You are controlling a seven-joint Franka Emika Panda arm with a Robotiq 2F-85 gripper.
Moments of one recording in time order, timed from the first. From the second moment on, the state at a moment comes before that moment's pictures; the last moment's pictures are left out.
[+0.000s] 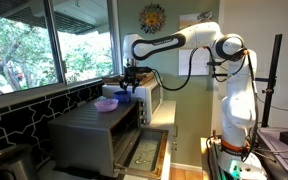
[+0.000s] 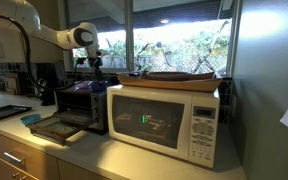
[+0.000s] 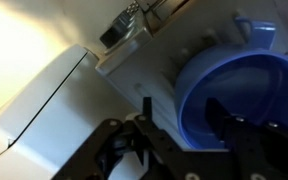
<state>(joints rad) 0.05 -0.04 0.05 -1.76 -0.08 1.88 0.71</state>
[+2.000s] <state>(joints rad) 0.09 -0.04 0.12 -1.71 0.19 1.86 0.85</state>
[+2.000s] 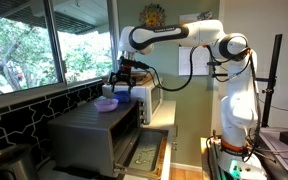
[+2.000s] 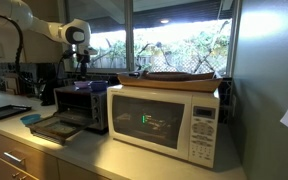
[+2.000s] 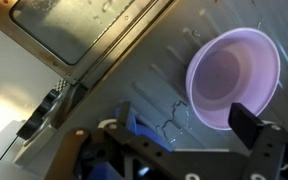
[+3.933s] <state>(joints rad) 0.12 -0.05 0.13 -1.75 0.21 1.92 0.80</state>
